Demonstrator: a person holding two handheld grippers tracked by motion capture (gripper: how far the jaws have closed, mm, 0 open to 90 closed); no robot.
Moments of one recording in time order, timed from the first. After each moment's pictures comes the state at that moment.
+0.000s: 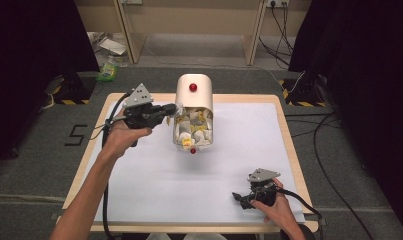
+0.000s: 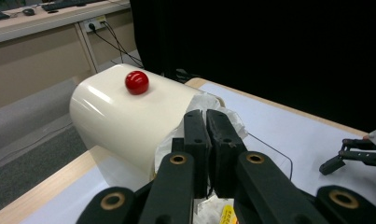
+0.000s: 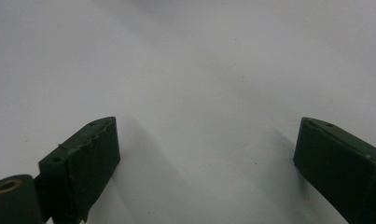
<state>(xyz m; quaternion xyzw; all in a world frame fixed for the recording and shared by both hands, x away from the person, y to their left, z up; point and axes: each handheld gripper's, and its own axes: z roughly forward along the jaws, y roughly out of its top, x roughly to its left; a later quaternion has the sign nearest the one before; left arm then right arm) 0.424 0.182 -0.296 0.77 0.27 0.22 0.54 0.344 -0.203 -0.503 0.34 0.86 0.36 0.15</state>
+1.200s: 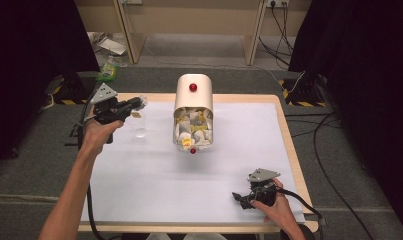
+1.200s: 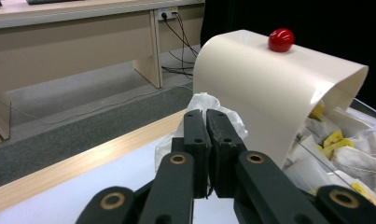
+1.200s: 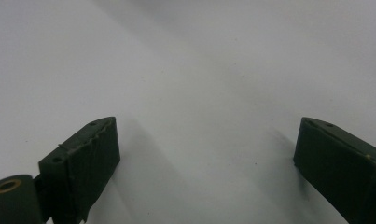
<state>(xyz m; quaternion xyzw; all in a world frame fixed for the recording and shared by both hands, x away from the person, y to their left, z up) 0.462 0.269 -0.340 0.71 0.38 0.27 0.53 0.344 -0.203 -0.503 0.34 0.86 0.36 0.15</state>
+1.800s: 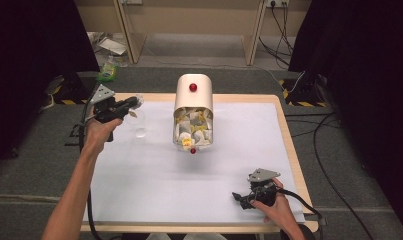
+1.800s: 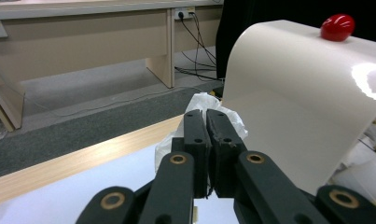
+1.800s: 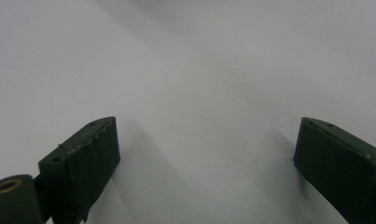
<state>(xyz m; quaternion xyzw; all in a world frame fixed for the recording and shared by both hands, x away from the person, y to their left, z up) 0.486 0.283 -0.364 0.69 0.41 0.28 0.53 0.344 -0.203 -0.503 0.34 0.86 0.36 0.15</state>
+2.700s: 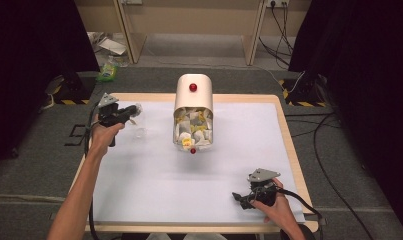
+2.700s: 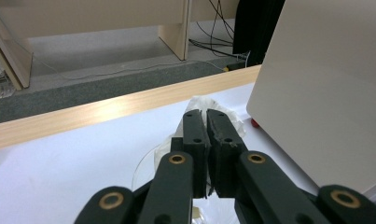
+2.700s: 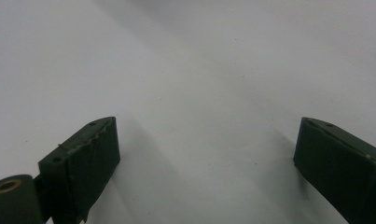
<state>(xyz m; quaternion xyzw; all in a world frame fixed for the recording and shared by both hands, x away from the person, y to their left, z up) 0.509 0.295 -0.415 0.69 0.47 0.26 0.49 0.344 -0.203 -0.503 0.34 0.86 0.36 0.15</state>
